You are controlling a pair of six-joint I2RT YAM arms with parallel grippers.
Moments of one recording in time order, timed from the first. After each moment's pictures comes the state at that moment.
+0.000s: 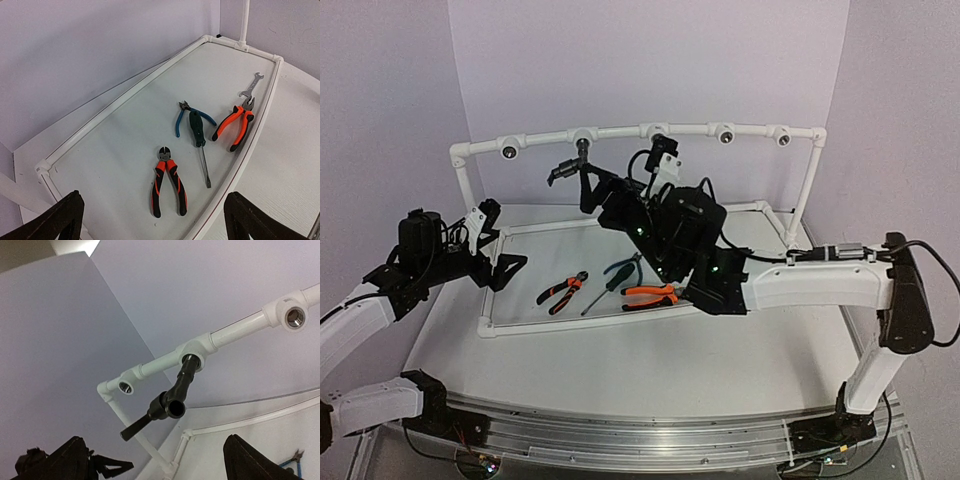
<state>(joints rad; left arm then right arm) -0.31 0.85 0.65 -0.14 0.34 0.26 1.18 1.79 1.41 0.65 0.59 0.51</state>
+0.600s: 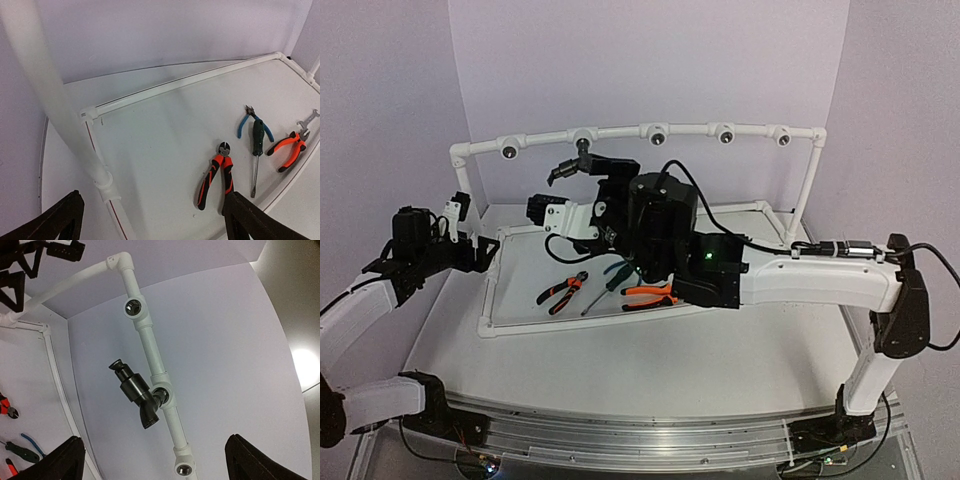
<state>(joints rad) -0.10 0.93 0.66 -0.14 0.22 0.07 1.26 1.81 1.62 0.26 0.65 -1.28</state>
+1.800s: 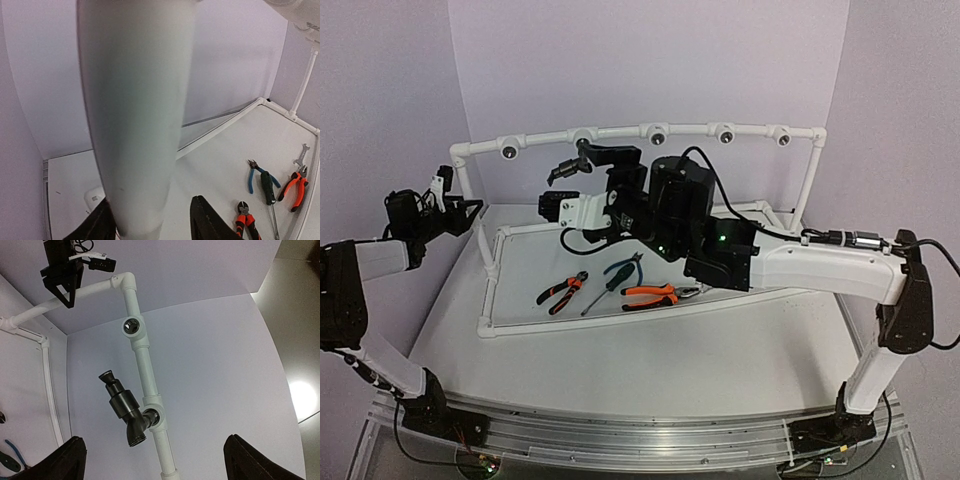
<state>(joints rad) 0.22 1.43 0.81 0.51 0.72 0.05 1.17 1.79 1.60 0.27 0.39 -1.37</state>
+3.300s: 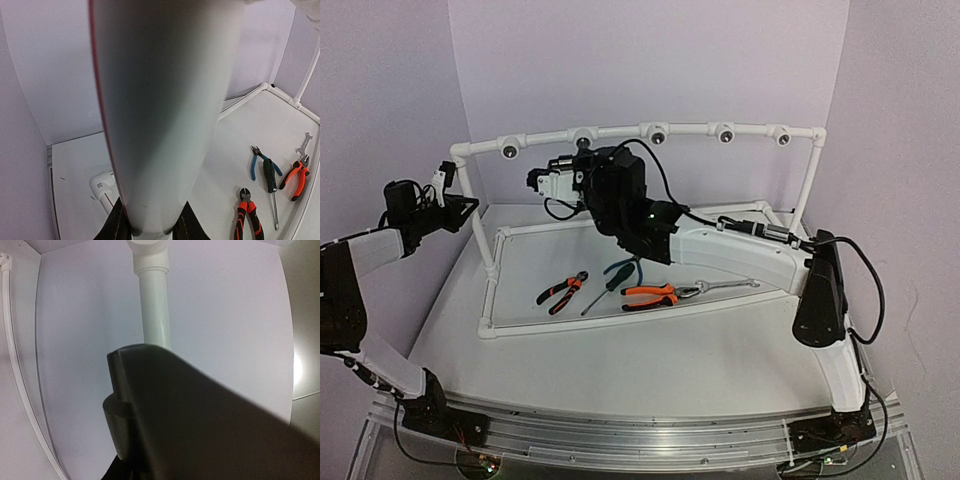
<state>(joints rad) 0.21 1.41 0.91 0.23 0.70 0.14 1.08 2.23 2.14 0.17 0.71 -1.55</state>
